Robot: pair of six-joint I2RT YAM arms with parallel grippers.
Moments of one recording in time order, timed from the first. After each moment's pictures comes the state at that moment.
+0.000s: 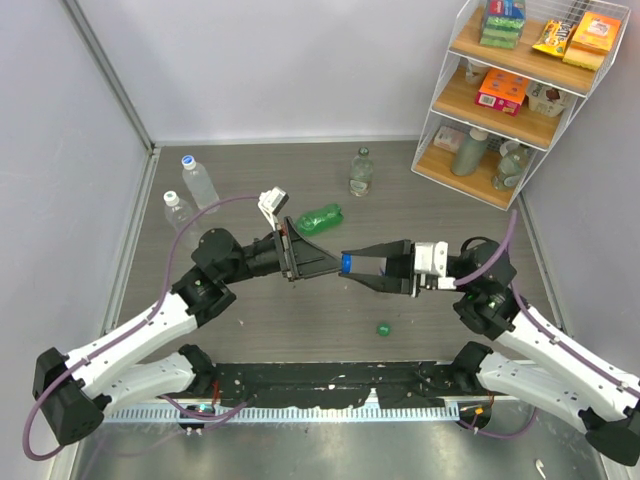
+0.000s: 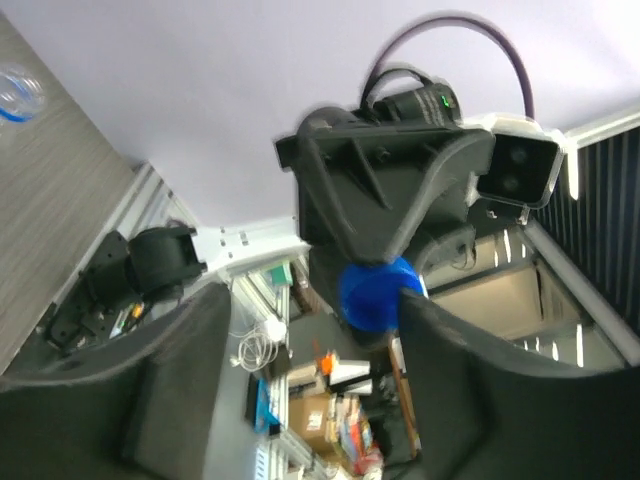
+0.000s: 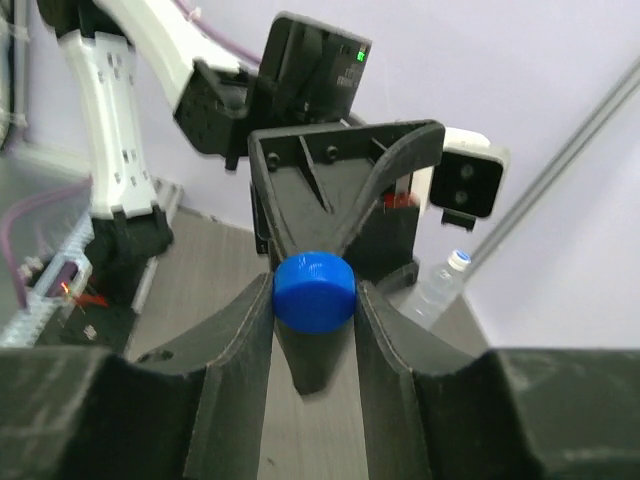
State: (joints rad) left arm -0.82 0.95 0.75 0.41 0.58 -1.29; right arm 0.80 0.75 0.73 0.39 -0.74 -0.25
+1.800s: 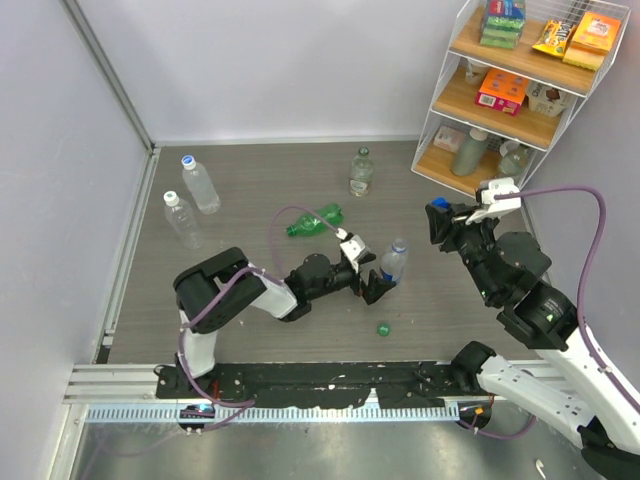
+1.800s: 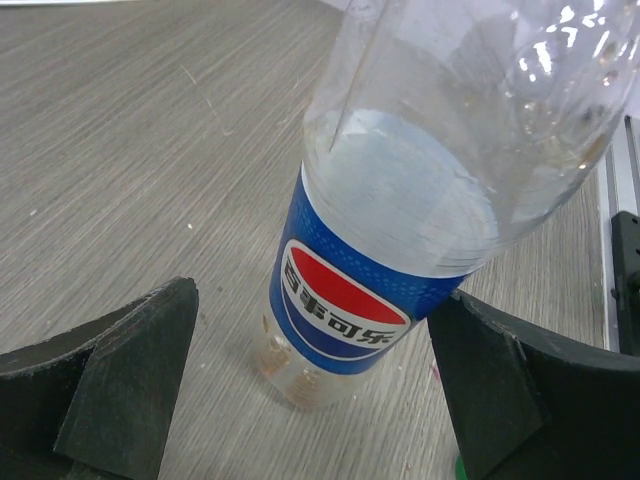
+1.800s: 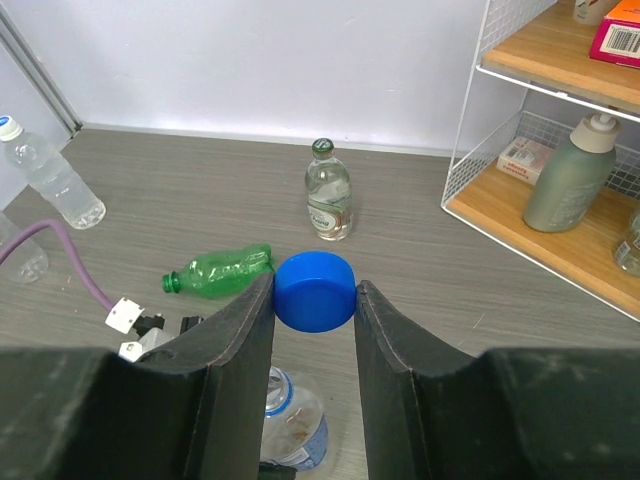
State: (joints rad) left arm -0.98 1.91 0.72 1.14 0.19 -0.20; right arm 0.71 0.65 1.00 -0.36 0.47 0.12
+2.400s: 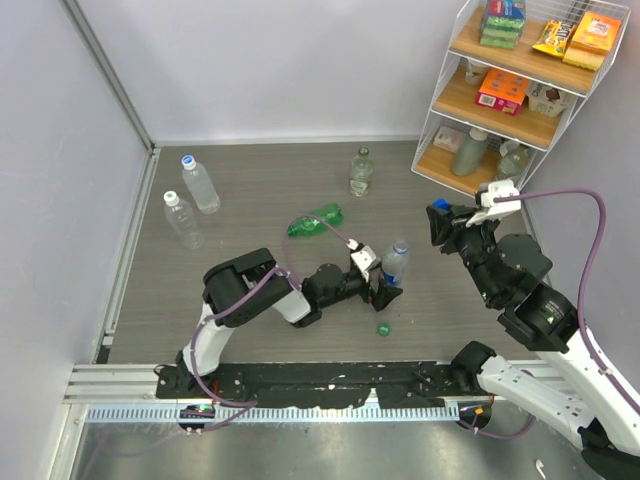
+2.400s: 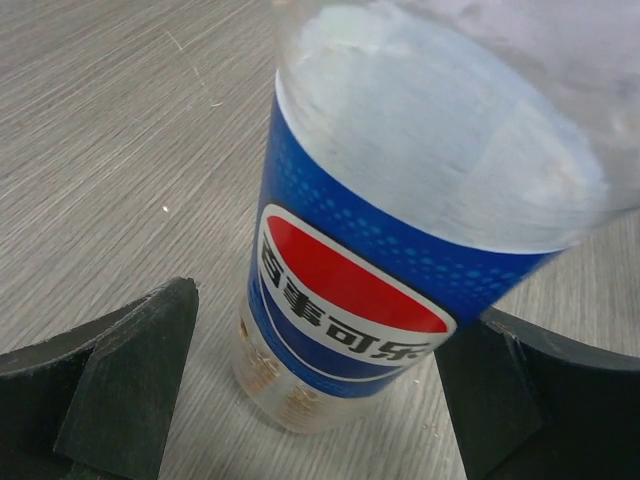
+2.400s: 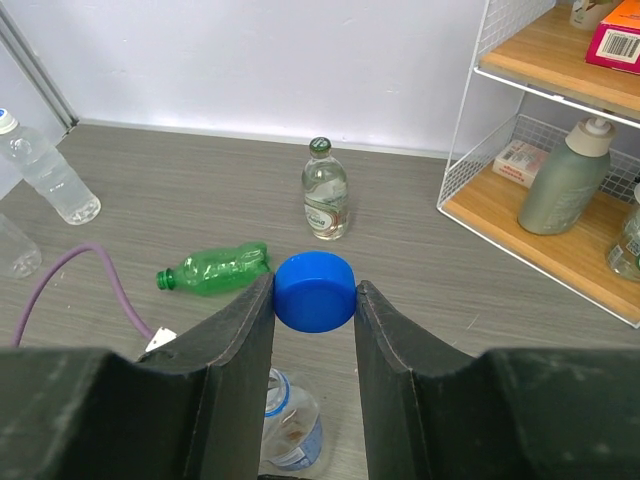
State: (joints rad) left arm -1.03 2.09 0.78 1.27 0.12 -0.18; right arm 0.71 0.64 0.98 -0.36 0.47 0.10
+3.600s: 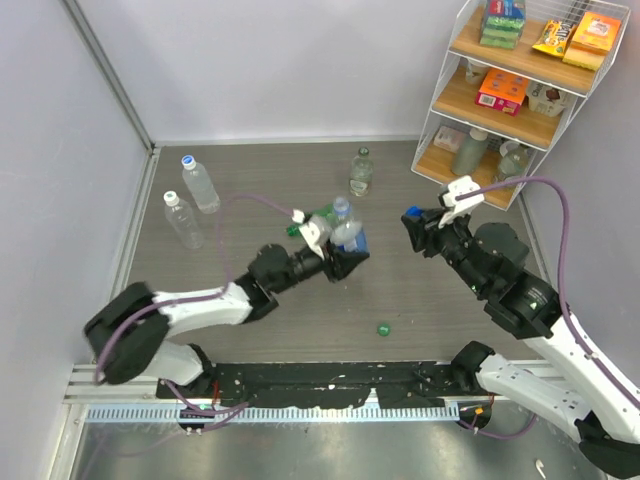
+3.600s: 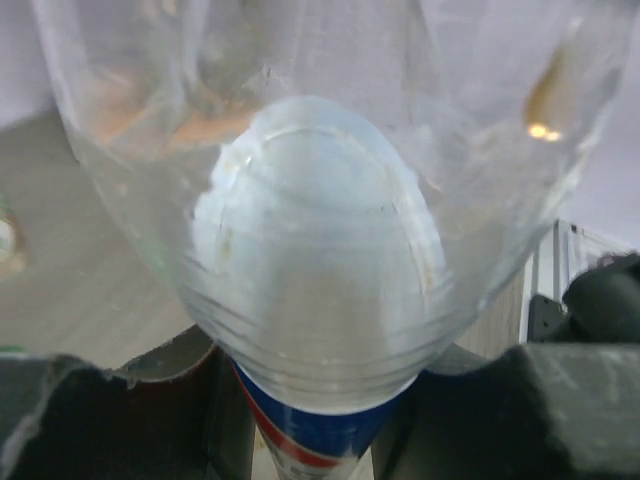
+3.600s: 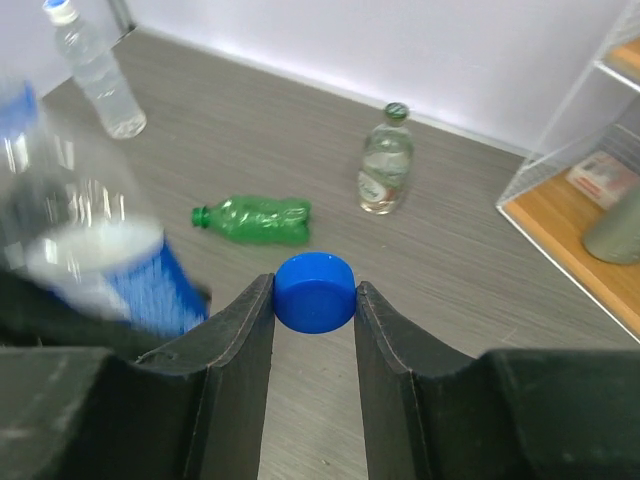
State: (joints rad) left arm -0.96 1.48 0.54 1.09 0.15 -0.22; right arm 0.71 0.71 0.98 -0.37 0.29 0.03
